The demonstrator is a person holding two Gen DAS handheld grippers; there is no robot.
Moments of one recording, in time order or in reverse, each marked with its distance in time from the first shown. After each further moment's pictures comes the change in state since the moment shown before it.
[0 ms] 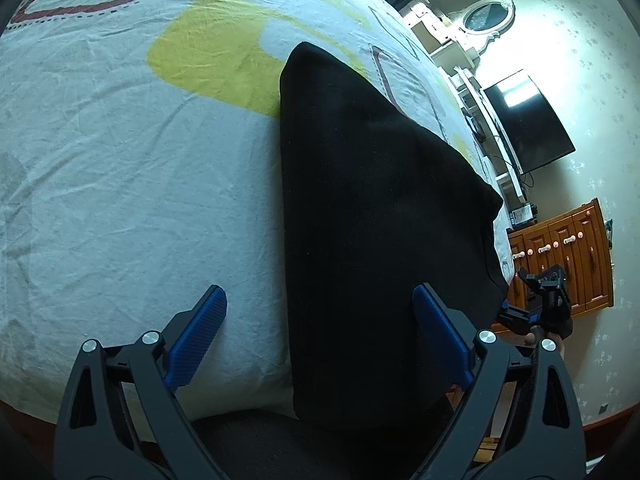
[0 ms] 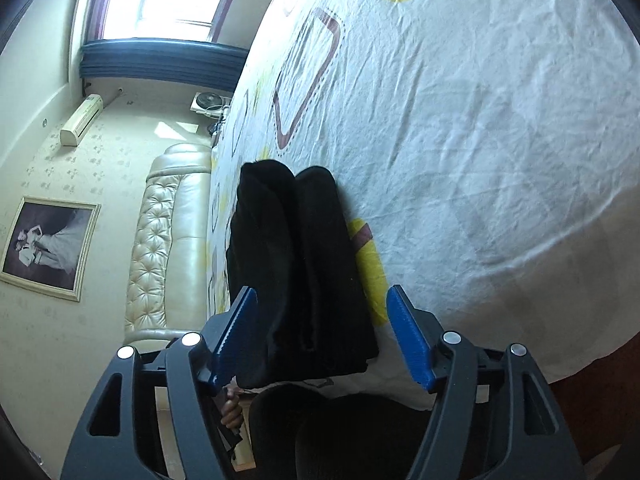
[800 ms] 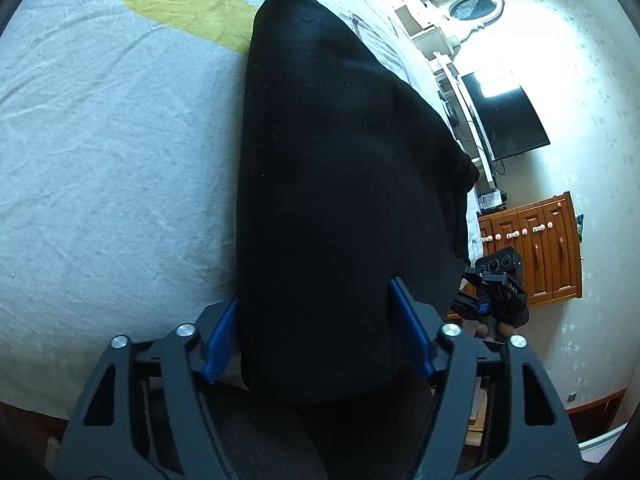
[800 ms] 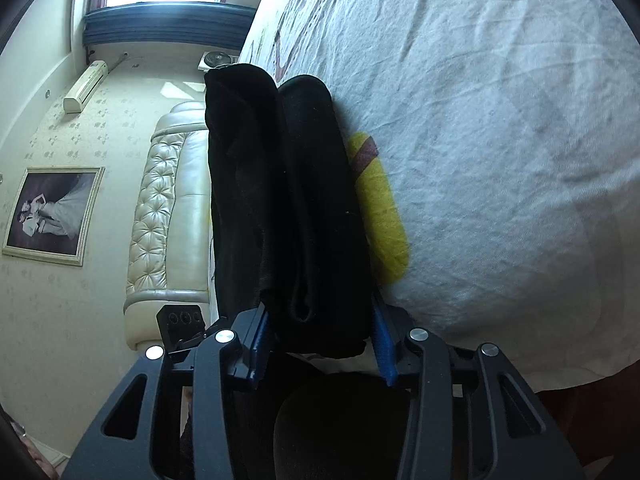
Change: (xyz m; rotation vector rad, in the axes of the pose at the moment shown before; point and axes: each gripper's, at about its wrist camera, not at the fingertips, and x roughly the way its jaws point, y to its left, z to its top) left arm 0.024 -0.011 -0.015 -0.025 0.091 -0.127; right arm 0.053 -0.016 -0.020 -0.043 0.138 0.039
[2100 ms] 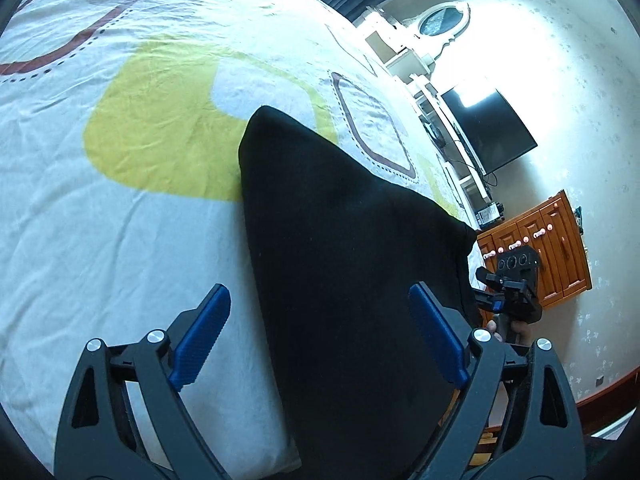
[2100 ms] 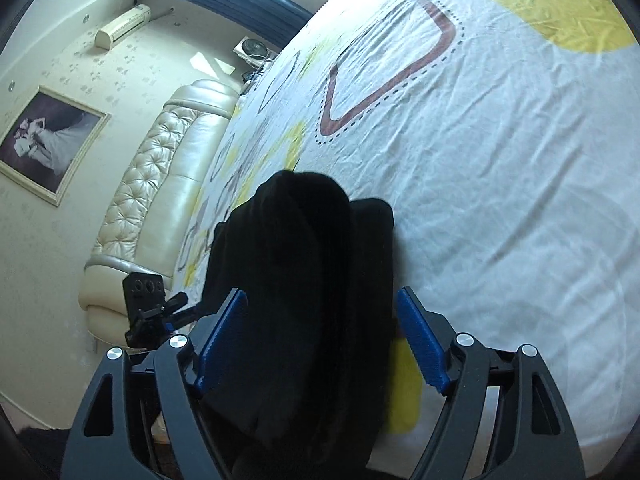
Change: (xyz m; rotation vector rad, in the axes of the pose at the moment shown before) left arm -0.014 0.014 0.073 0.099 -0.152 -0.022; right arm 0.002 0.043 0.074 -0.324 -0.063 -0.116
